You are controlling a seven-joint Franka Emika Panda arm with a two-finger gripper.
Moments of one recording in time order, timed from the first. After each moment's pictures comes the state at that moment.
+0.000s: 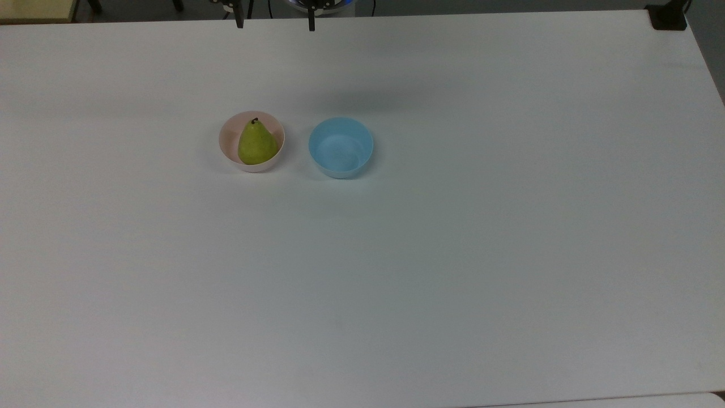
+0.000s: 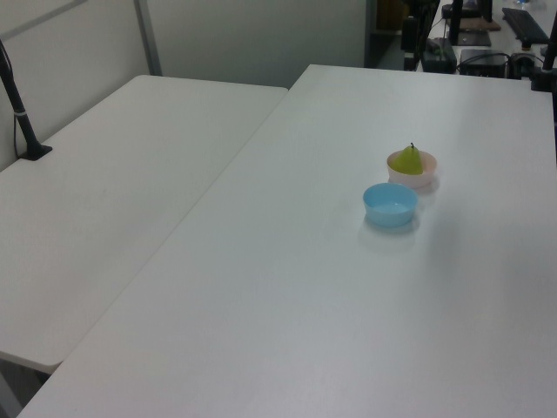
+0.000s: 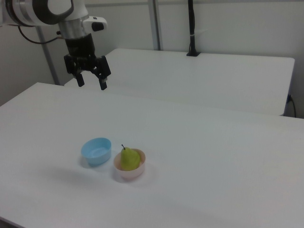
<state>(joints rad) 0.15 0.03 -0.13 -1.55 -0.04 1.58 -0.01</state>
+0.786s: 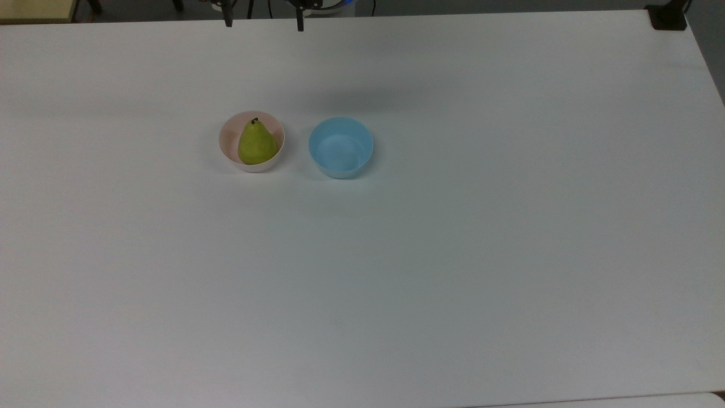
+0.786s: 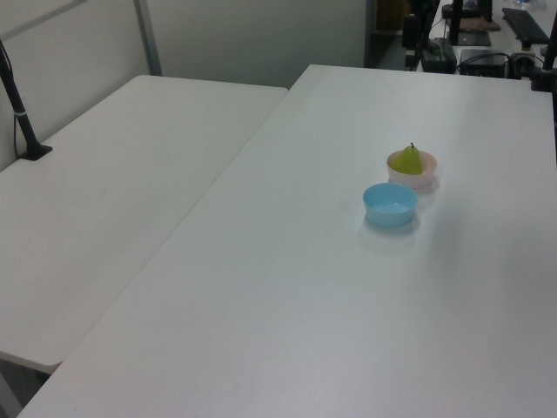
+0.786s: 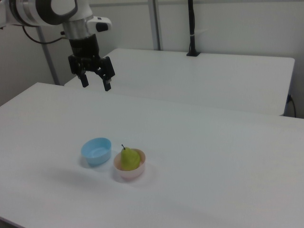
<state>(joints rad) 0.13 0.03 -0.14 -1.55 -0.04 1.58 -0.01</state>
